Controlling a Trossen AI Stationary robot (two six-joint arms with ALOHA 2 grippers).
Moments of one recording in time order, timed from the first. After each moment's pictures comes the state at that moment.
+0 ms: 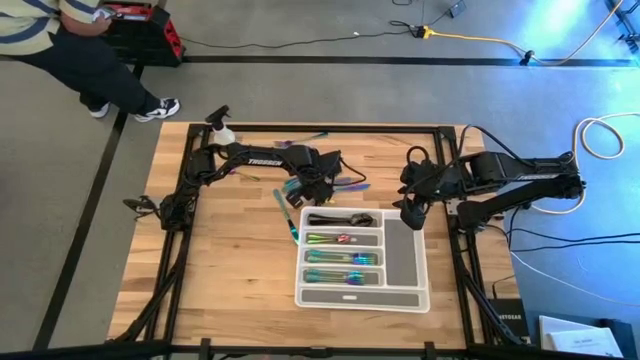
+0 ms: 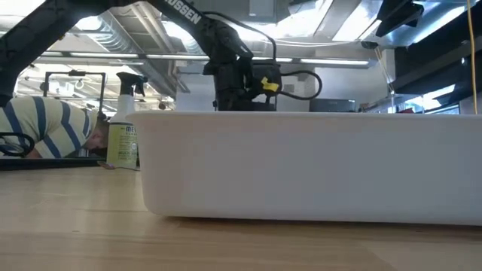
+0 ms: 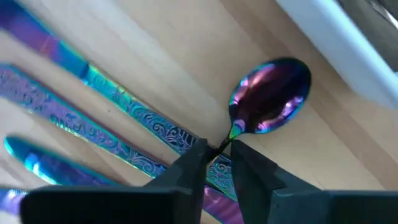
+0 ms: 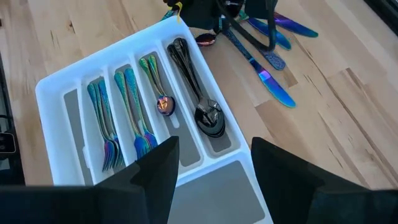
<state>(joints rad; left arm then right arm) 0.28 2.17 1.64 -0.83 0.03 1.08 0.13 1.05 1.21 -1.13 0.16 0.57</state>
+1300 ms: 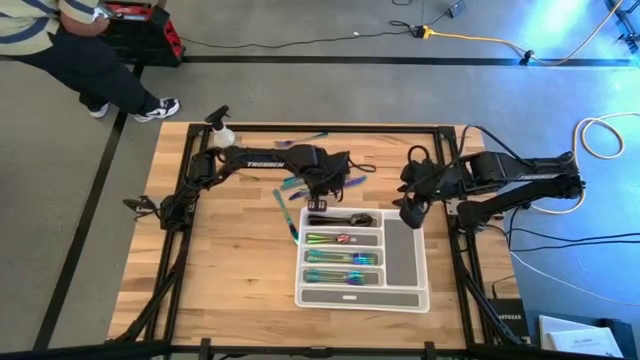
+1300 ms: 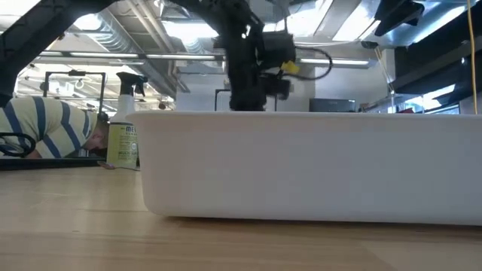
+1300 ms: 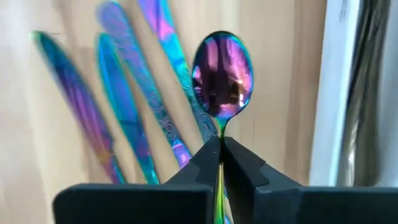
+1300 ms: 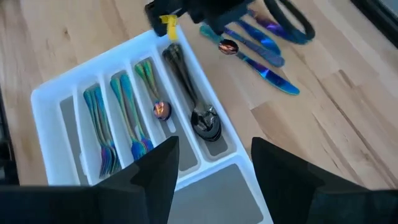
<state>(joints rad) 0.22 2.17 1.84 -0.97 -0.07 0.25 0.13 1.05 1.22 -1.13 0.20 0.60</state>
